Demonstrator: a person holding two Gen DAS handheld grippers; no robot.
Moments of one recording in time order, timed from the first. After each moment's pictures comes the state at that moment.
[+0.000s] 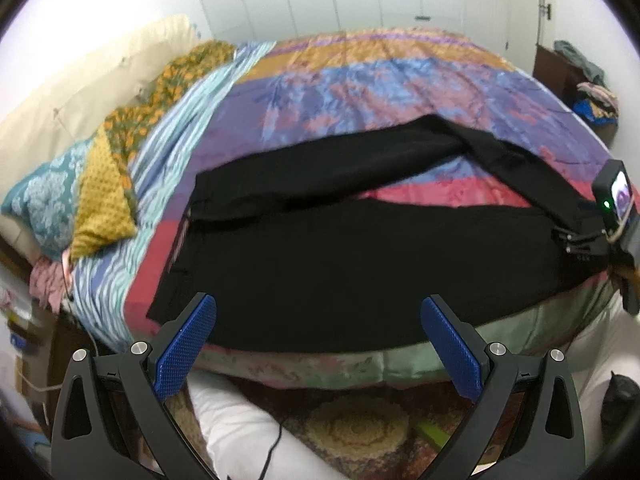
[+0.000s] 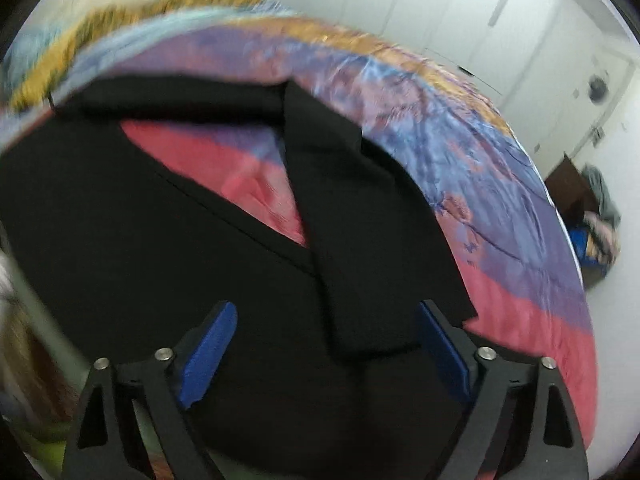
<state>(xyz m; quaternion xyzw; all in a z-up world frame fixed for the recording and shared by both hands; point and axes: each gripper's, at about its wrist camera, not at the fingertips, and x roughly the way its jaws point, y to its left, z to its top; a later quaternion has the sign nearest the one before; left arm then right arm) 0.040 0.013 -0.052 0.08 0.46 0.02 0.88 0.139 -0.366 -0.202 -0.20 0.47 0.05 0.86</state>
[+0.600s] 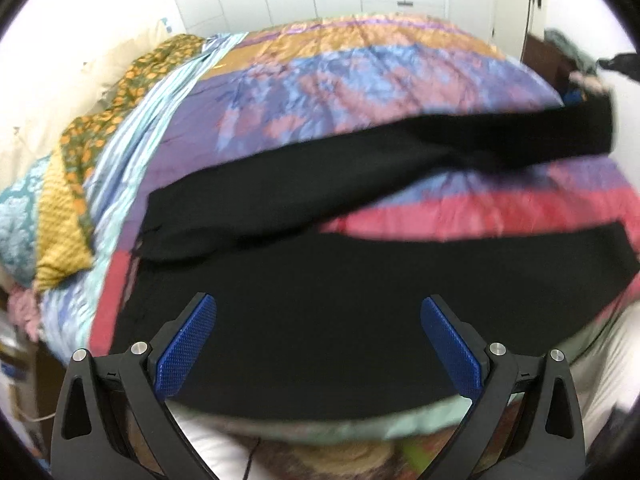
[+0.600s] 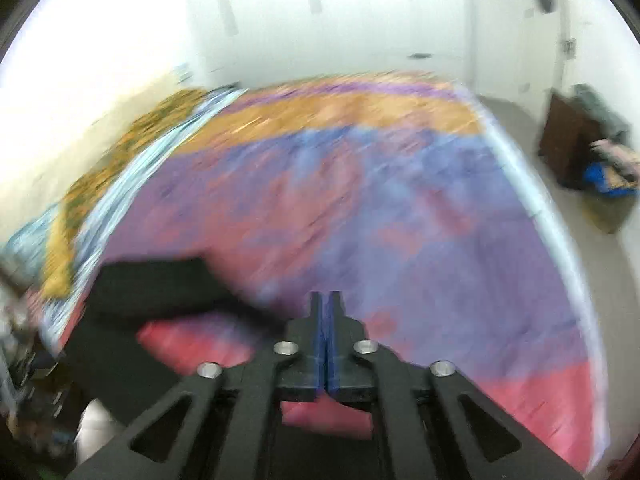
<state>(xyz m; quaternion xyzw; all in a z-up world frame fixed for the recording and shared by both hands) 0.137 -0.032 -0.069 0.07 0.47 -0.02 0.88 0.290 -0.558 0.025 0.04 0.41 0.00 0.91</state>
